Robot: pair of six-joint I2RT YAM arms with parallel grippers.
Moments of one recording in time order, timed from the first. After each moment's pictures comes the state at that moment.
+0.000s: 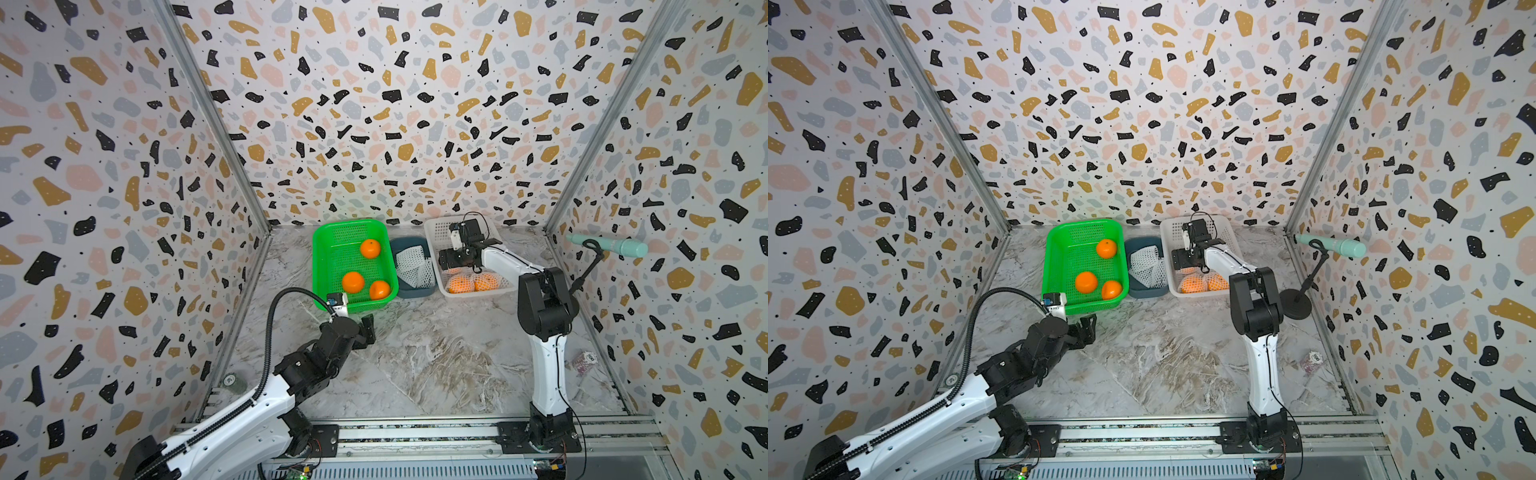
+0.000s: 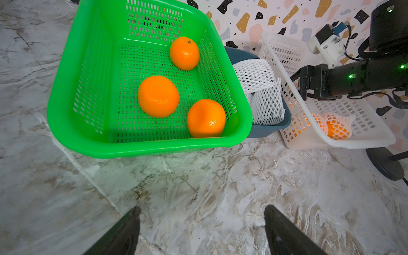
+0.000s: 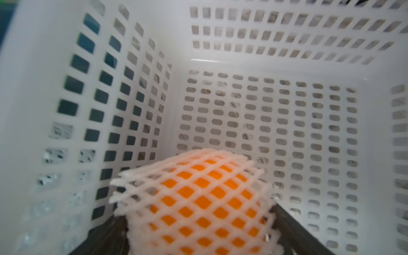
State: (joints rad) left arm -0.76 0.82 0.52 -0.28 -0.43 -0.63; right arm 0.32 2.21 1.75 -0.47 -0.07 0.04
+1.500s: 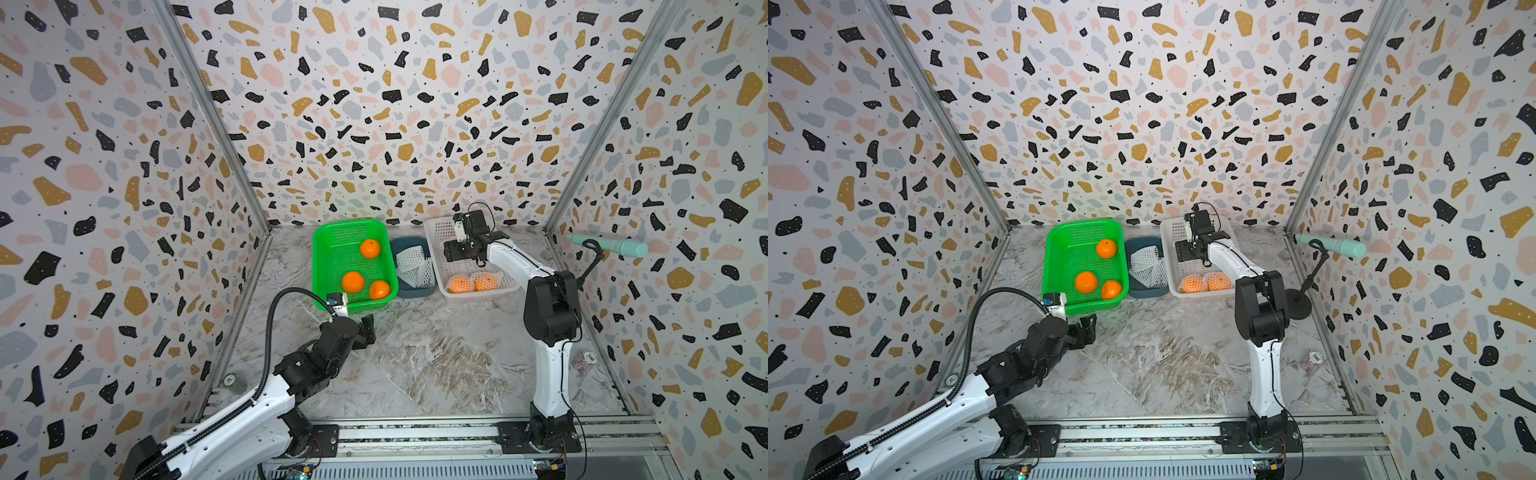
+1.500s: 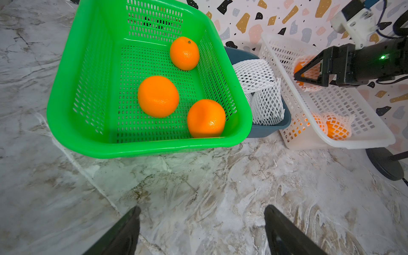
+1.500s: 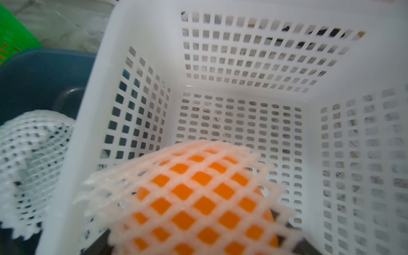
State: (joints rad) left arm -0.76 0.82 0.52 -0.28 -0.43 -0.63; right arm 0.32 2.11 1.79 -0.54 0.00 0.02
